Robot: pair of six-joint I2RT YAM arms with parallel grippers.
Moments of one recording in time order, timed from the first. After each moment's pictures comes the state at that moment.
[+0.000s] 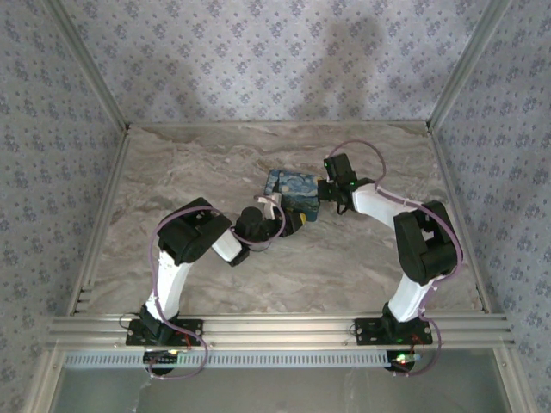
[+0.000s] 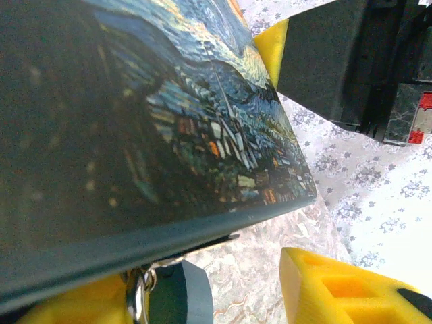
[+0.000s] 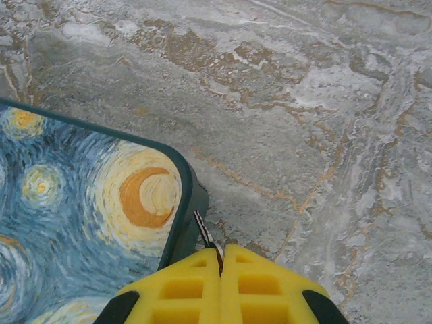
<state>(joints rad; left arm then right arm) -0.76 2.15 0.74 1.23 0.33 -0.93 0.40 1.73 1.07 -0.23 0.13 0.26</state>
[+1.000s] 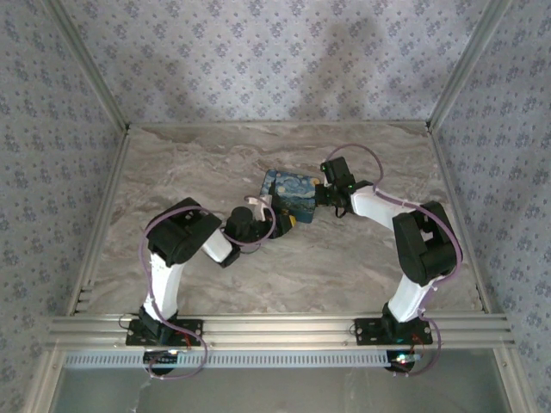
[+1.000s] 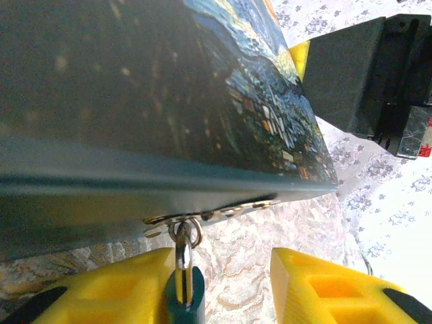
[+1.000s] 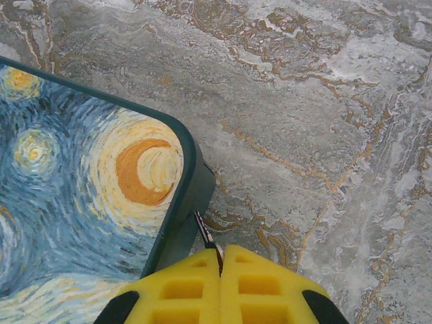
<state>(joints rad) -0.70 2.07 0.64 1.17 0.38 -0.91 0.41 1.73 1.05 -0.23 0.08 0.26</state>
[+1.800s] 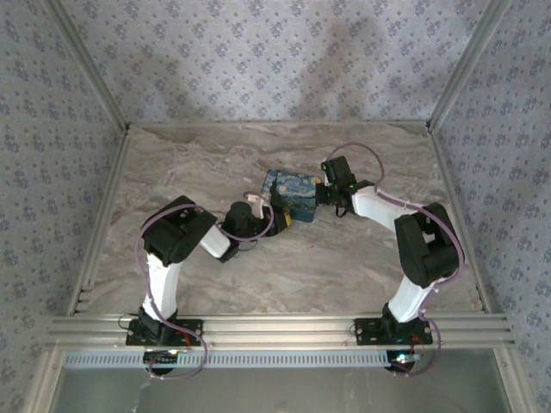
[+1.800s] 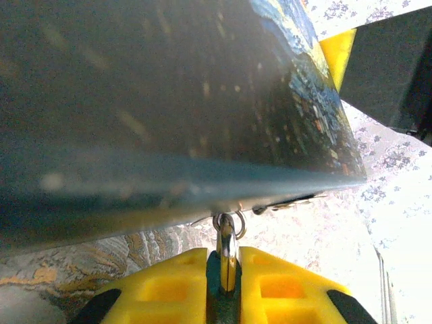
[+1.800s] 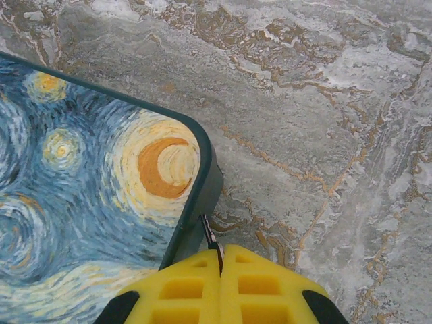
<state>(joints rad) -0.67 2.05 0.68 1.04 0.44 -0.87 0.41 1.71 1.05 -0.23 0.08 0.26</state>
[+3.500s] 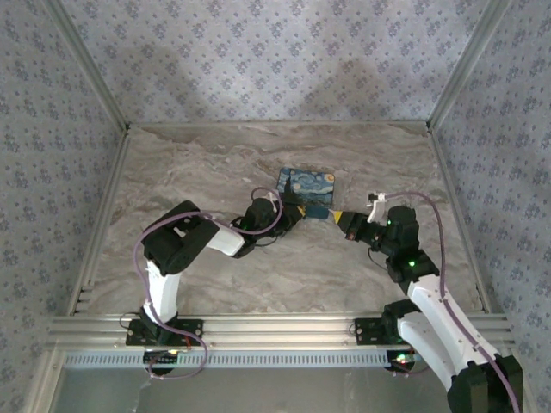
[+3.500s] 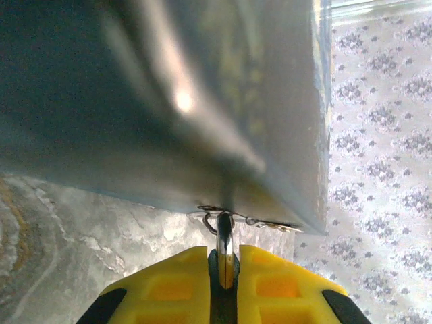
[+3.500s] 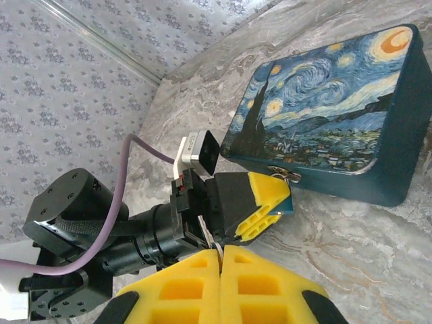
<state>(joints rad) -0.81 2.00 0.82 0.83 0.18 -1.37 0.24 0.72 0.39 0.00 -0.49 0.68</state>
